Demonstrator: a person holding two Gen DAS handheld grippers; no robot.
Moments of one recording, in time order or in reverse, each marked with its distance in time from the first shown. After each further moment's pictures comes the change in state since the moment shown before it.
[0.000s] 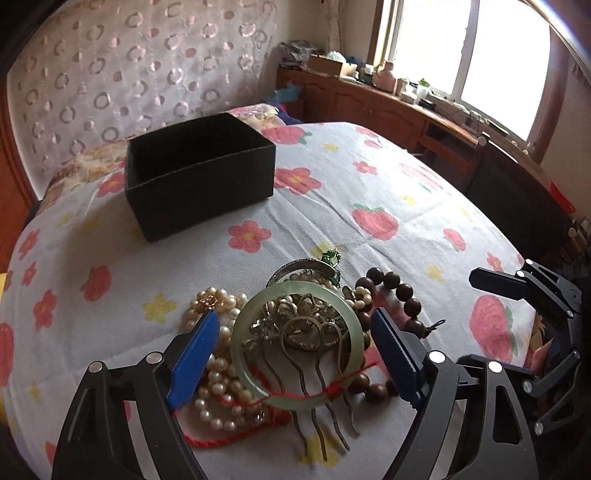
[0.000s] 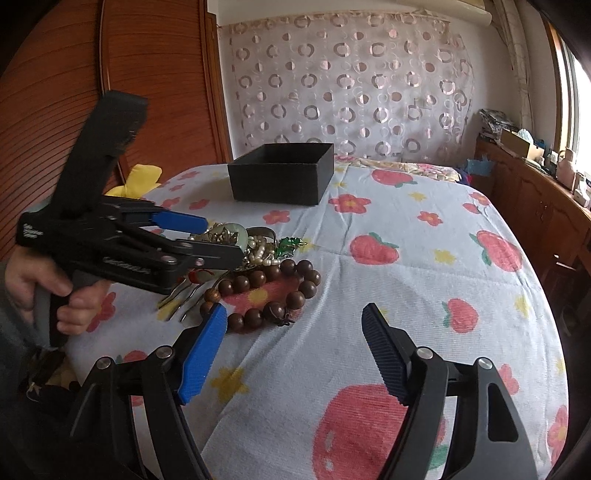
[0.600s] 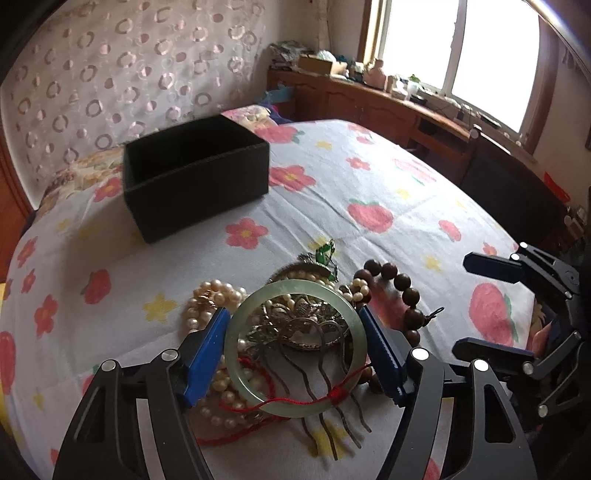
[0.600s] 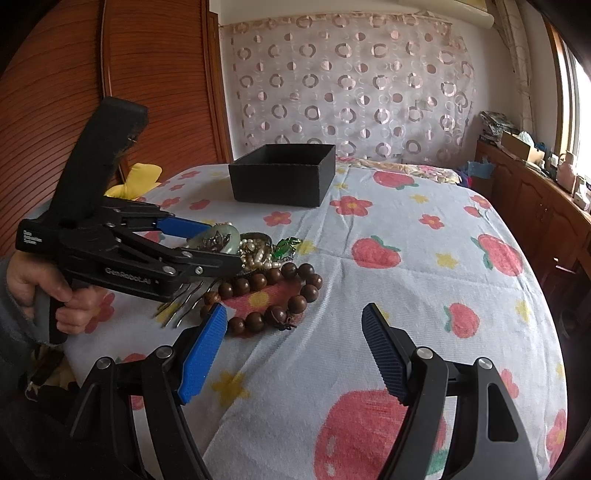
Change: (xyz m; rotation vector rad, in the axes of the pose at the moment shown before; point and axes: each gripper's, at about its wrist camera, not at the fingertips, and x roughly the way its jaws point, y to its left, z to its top) left arm -0.011 0.001 -0.007 0.024 -0.019 -0.007; right arm 0.004 0.001 0.007 -0.022 0.007 0.000
